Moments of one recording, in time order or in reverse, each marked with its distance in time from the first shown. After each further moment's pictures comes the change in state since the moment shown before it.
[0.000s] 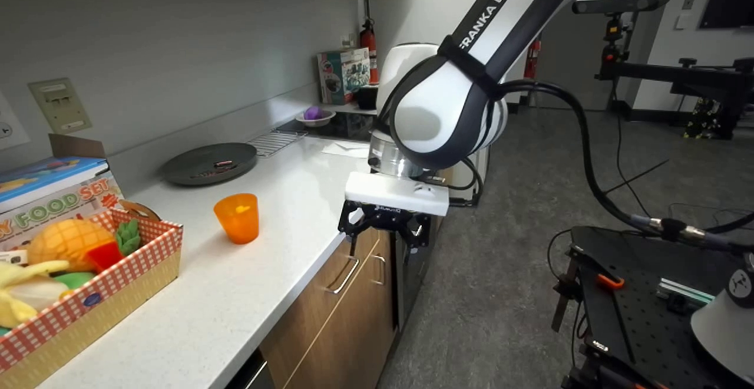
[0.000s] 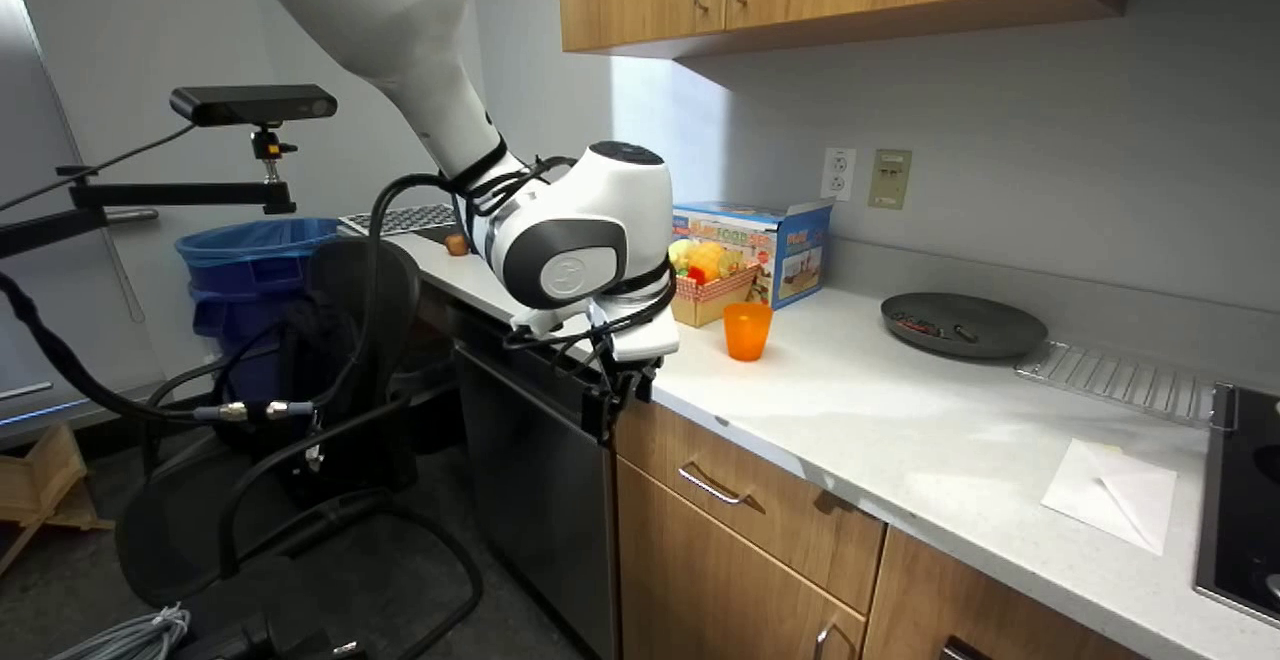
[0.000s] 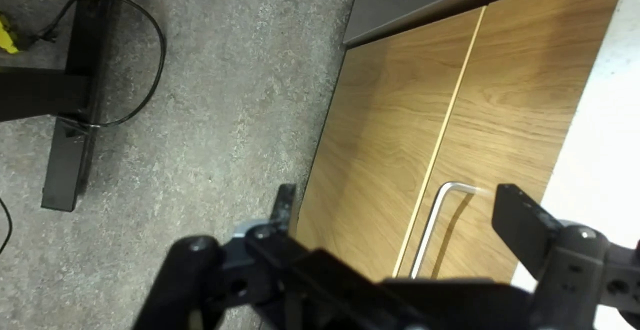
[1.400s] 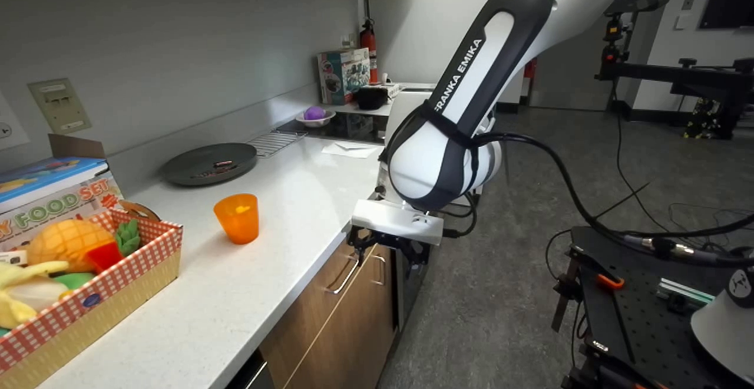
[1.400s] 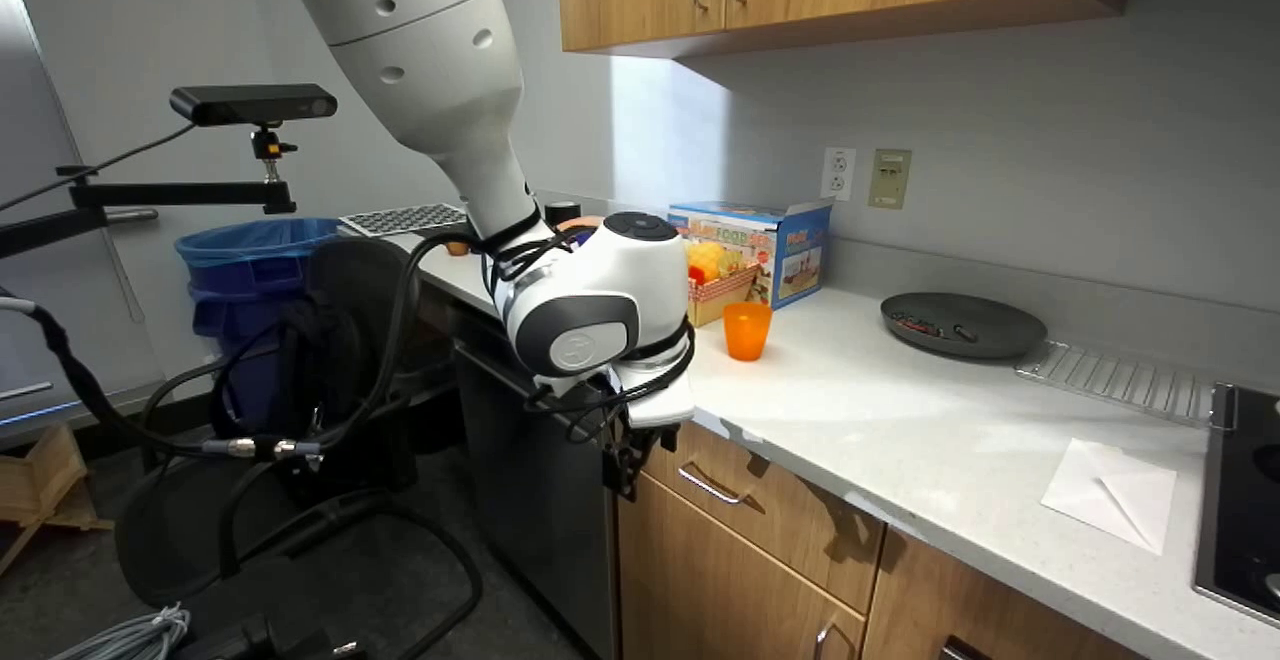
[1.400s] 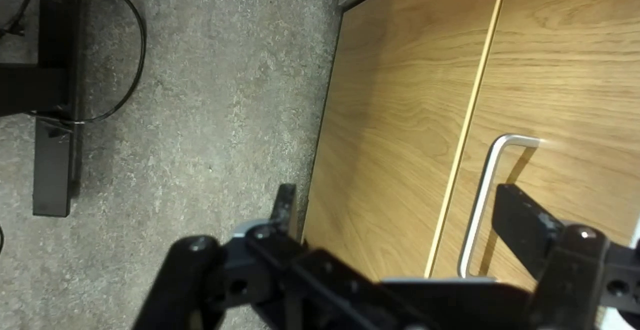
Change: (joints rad) arm -0.029 0.159 -0.001 0.022 0.062 0.166 -0.027
